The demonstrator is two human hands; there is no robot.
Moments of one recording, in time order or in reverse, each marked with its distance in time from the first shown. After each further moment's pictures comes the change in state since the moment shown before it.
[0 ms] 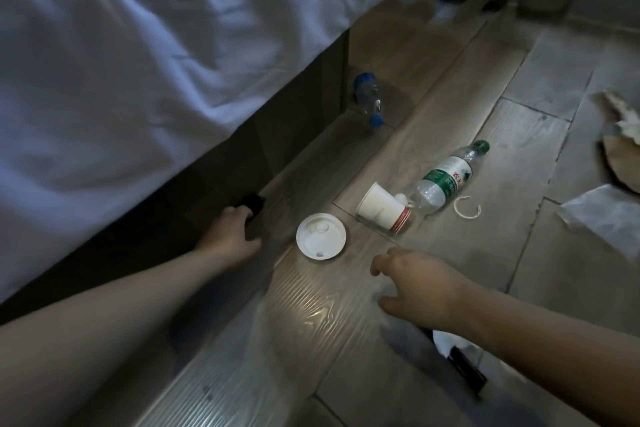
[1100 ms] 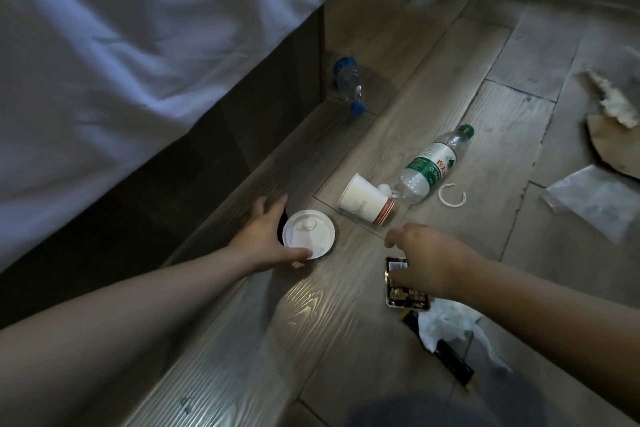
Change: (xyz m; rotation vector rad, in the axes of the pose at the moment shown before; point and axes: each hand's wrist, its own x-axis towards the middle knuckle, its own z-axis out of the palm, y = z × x) left_hand 0.013 0.057 0.044 -0.125 -0.135 0.167; right_hand 0.011 0.049 -0.003 -0.001 0.013 0.170
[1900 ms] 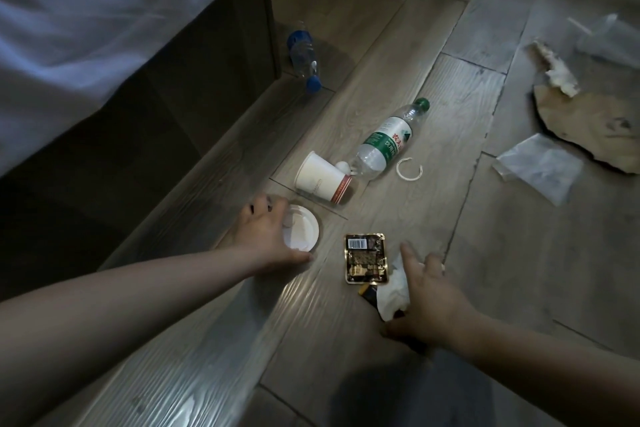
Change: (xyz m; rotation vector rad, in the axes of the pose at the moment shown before) left_hand 0.004 0.050 0.056 0.264 -0.030 0.085; right_hand -0.055 0.055 0.101 0.286 -0.053 0.389
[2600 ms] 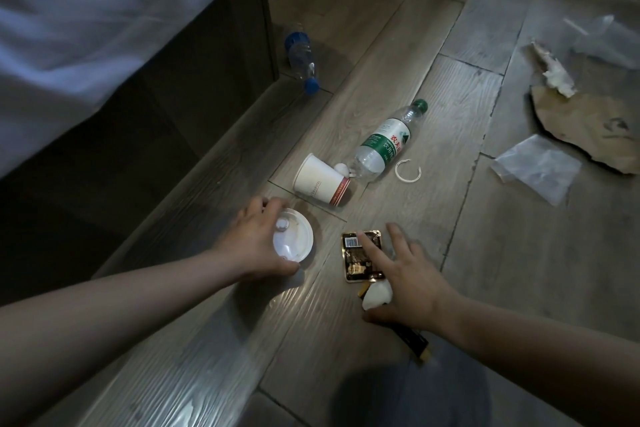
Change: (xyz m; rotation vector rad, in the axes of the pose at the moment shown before) left_hand -0.011 -0.015 -0.015 -0.106 -0.013 0.155; right_hand 0.023 -0.014 -0.010 -0.210 0.051 -0.308
